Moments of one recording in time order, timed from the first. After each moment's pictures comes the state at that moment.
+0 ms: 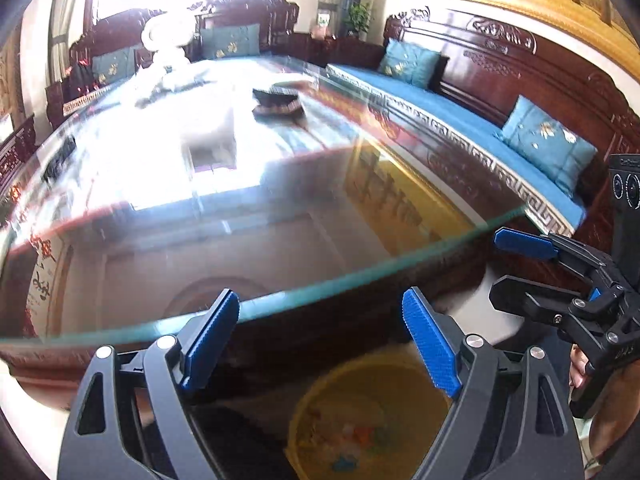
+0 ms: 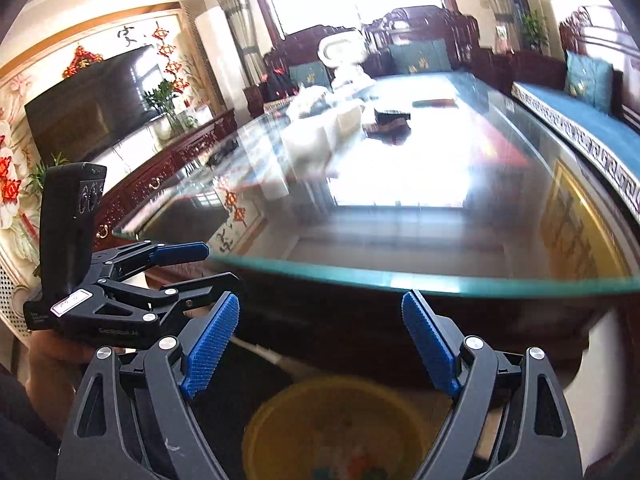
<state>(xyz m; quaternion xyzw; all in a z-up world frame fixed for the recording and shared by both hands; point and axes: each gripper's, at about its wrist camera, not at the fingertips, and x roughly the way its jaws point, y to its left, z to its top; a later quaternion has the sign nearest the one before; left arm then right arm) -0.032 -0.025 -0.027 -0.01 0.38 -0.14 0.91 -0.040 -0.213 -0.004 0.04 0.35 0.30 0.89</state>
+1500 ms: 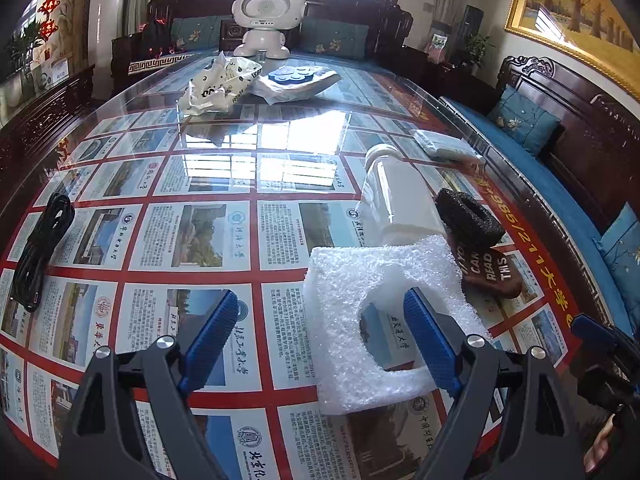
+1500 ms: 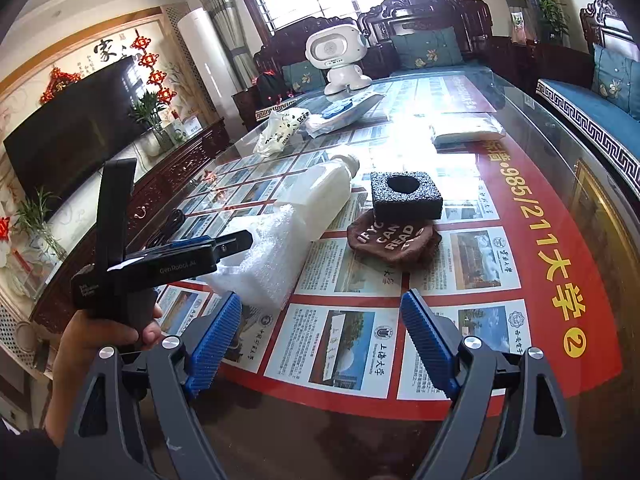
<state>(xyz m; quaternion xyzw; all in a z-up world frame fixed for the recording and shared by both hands) 0.254 0.095 -0.028 -0.10 0.40 0.00 0.91 0.209 -0.145 0.004 0.06 0.38 0.31 0.87</state>
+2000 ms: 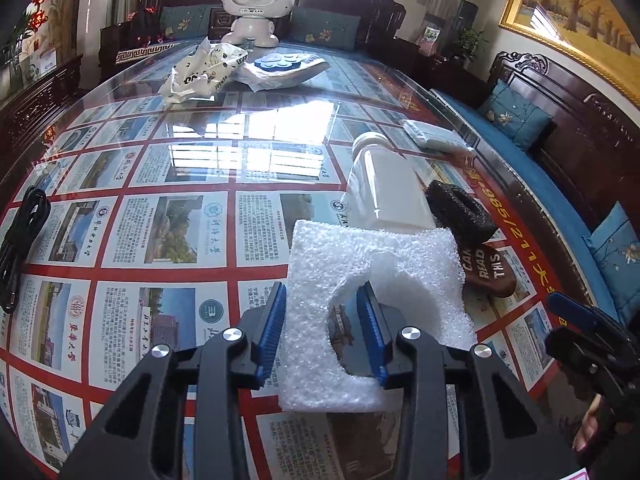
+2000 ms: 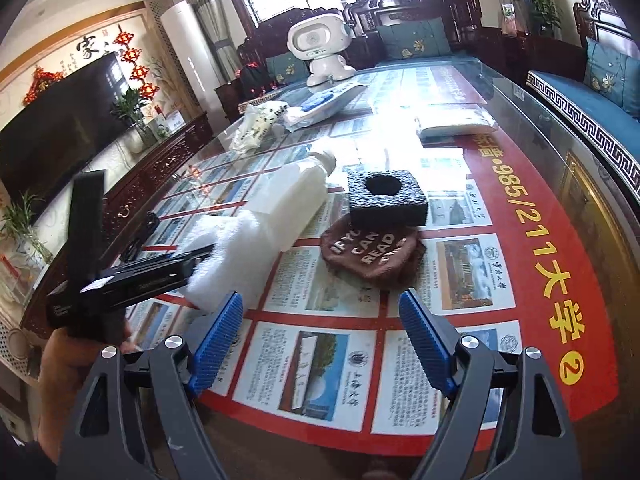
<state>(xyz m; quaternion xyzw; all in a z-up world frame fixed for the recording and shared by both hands) 0.262 0.086 -0.033 -0.11 0.41 -0.03 0.91 0.245 -0.144 -0.009 0.06 0.40 0.28 0.87</state>
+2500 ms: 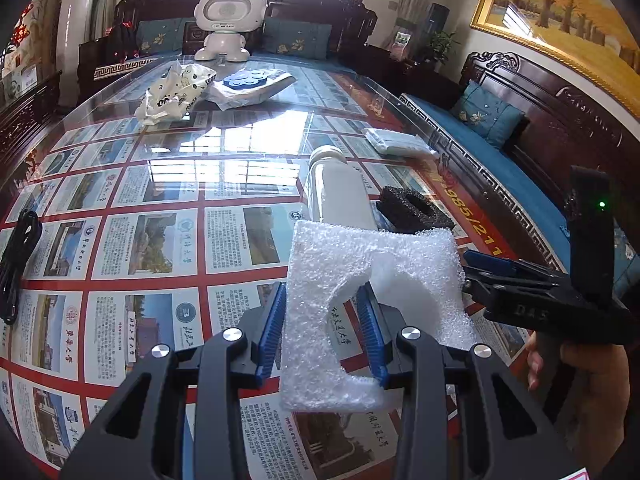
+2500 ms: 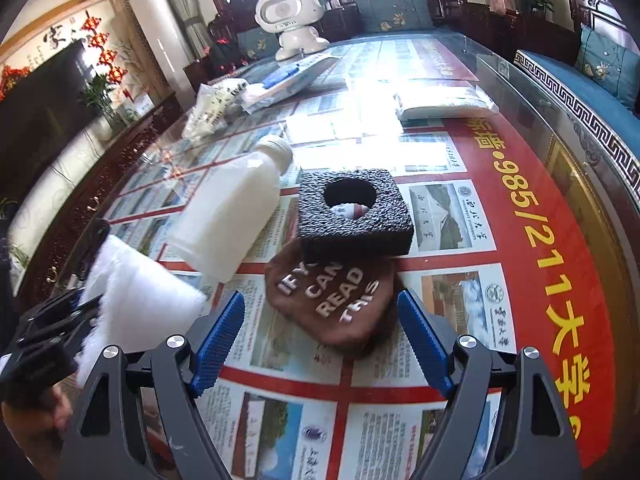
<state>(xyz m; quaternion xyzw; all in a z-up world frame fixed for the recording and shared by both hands) 0.249 0.071 -0.014 -0.10 0.39 -0.07 0.91 0.306 -0.125 -0.033 0.02 0.46 0.22 0.86</state>
